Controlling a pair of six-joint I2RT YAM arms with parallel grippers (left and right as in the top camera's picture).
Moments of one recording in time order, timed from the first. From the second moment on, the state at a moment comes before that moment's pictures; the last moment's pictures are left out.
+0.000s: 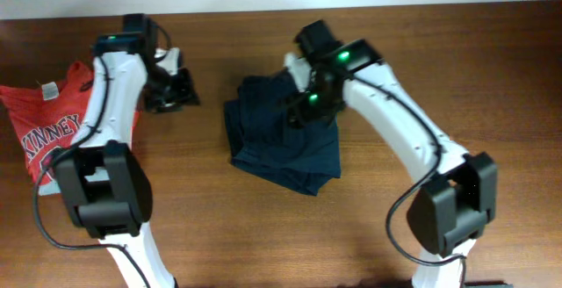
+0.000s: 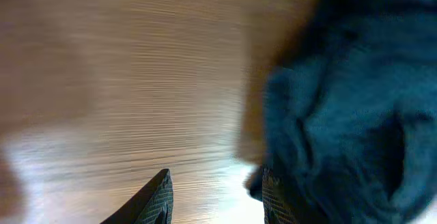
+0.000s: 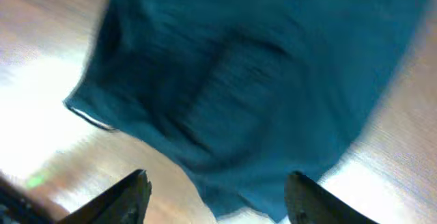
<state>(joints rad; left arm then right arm) 0.02 2.10 1.85 -1.21 0.28 -0.10 0.45 1.98 1.83 -1.20 -0.24 0.04</state>
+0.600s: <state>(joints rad) -0.16 2.19 1.85 -0.87 0.40 -0.08 0.41 1.97 1.83 -1.31 -0.21 0.06</state>
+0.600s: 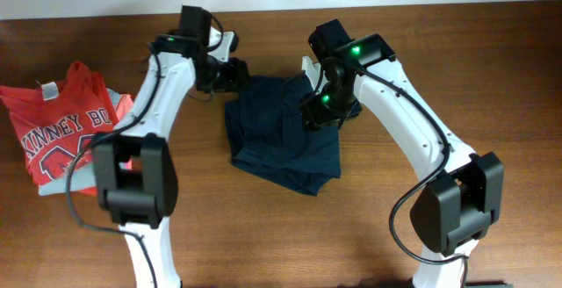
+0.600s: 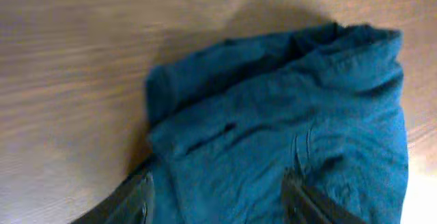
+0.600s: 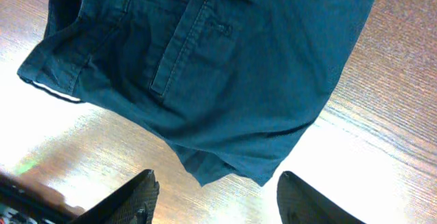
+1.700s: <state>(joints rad) -0.08 2.31 1.87 -0.89 0.64 -0.12 0.49 1.97 1.83 -1.26 -0.34 -0.02</state>
